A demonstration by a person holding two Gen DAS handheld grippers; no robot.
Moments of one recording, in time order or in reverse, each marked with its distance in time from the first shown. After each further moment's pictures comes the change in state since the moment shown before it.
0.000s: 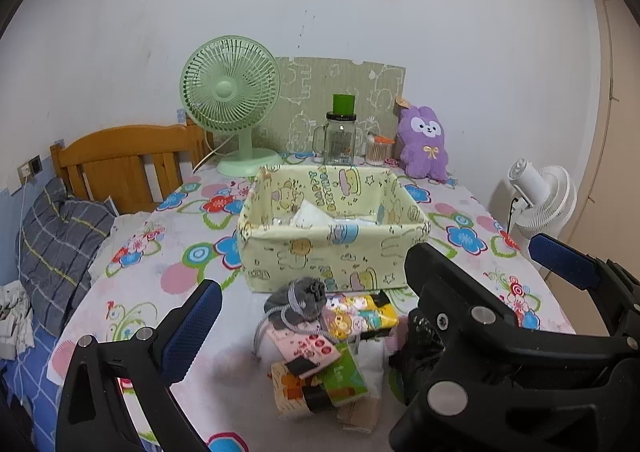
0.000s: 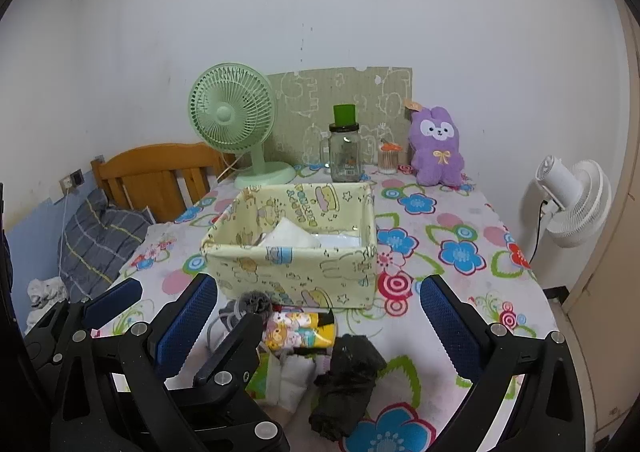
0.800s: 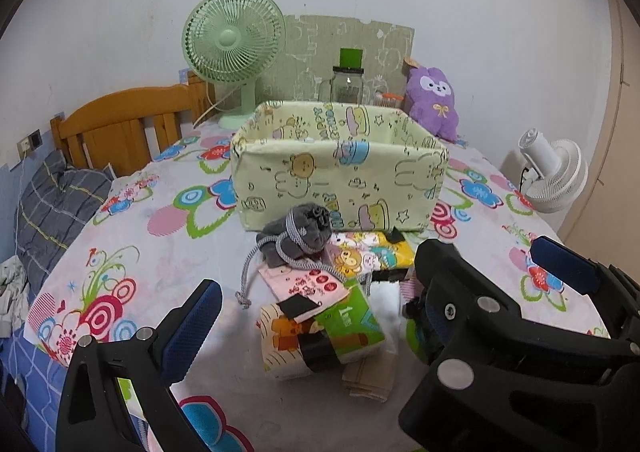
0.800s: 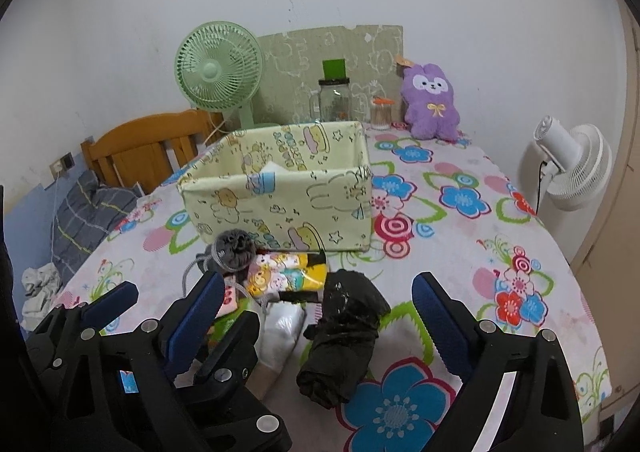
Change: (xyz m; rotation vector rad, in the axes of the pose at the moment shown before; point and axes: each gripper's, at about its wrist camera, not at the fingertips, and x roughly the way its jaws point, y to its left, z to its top) left arm 0.030 0.001 -0.049 -0.015 0.098 0.016; right arm 0.029 -0.006 -0.052 0.031 0.092 -0.026
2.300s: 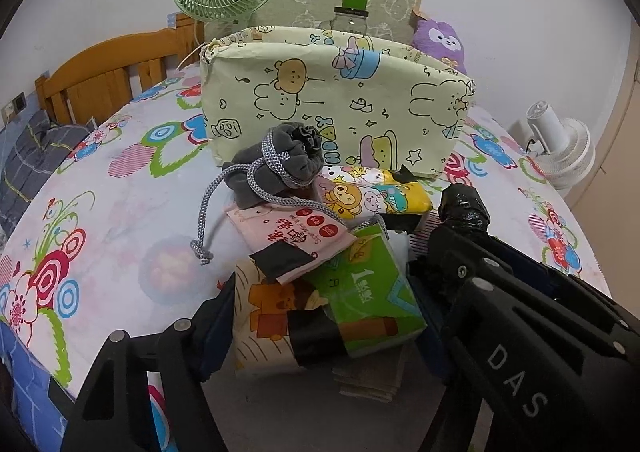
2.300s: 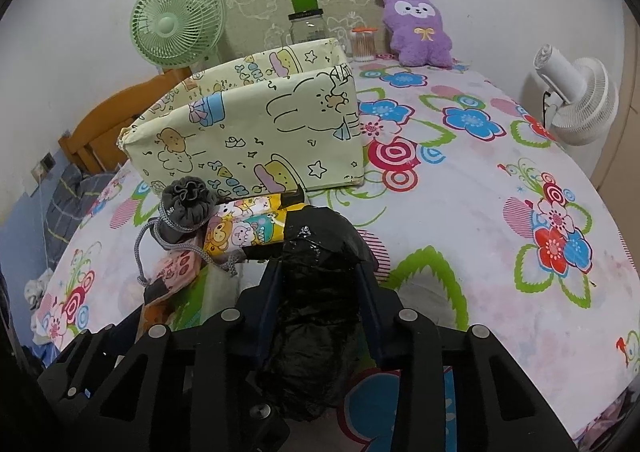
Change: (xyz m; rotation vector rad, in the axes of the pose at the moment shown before) left arm 0.047 -0.002 -0.019 -0.048 0.164 -0.041; right arm 0.056 -0.013 -0.020 0.114 0.173 -0.004
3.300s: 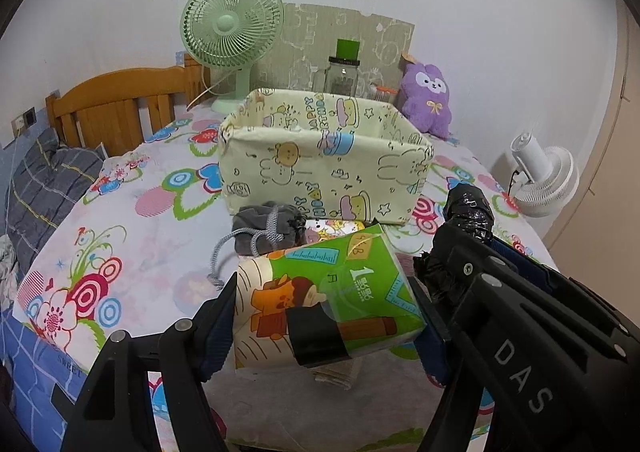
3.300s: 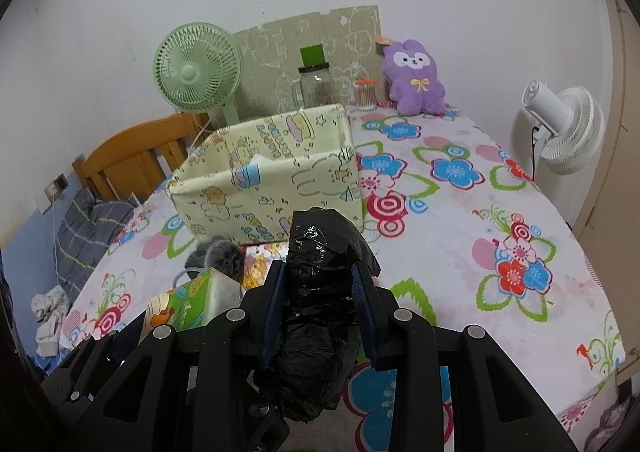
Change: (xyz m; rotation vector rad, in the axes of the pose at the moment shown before) left arm -0.057 -0.009 0.012 -0.006 -0.121 -0.004; right arm -0.063 0.005 0.013 -0.007 -0.141 0.016
